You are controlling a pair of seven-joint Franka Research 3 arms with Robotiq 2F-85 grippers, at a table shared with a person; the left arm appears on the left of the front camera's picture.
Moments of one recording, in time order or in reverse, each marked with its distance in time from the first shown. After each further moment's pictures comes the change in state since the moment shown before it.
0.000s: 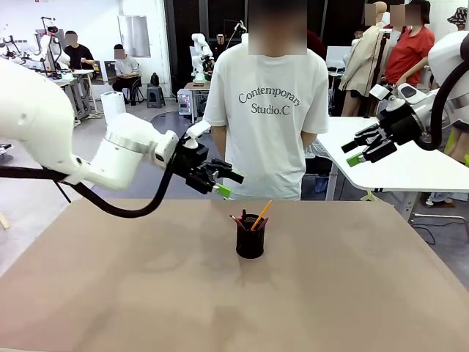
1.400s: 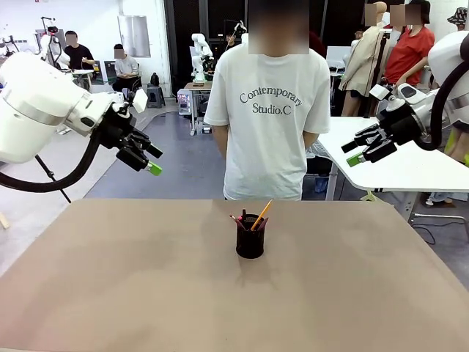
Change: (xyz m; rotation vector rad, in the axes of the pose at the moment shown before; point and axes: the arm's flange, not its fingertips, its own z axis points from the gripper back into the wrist) left arm 0.048 -0.109 0.151 0.566 0.441 0.132; right arm 0.000 0.000 0.000 0.000 0.000 0.000
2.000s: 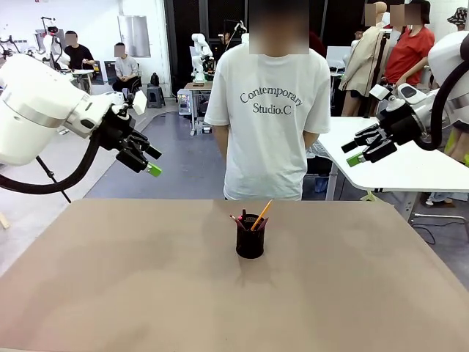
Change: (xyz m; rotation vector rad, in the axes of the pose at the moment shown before) left arm -0.002 -0.001 -0.002 0.011 0.004 0.002; right arm 0.000 0.000 0.000 0.000 0.000 0.000
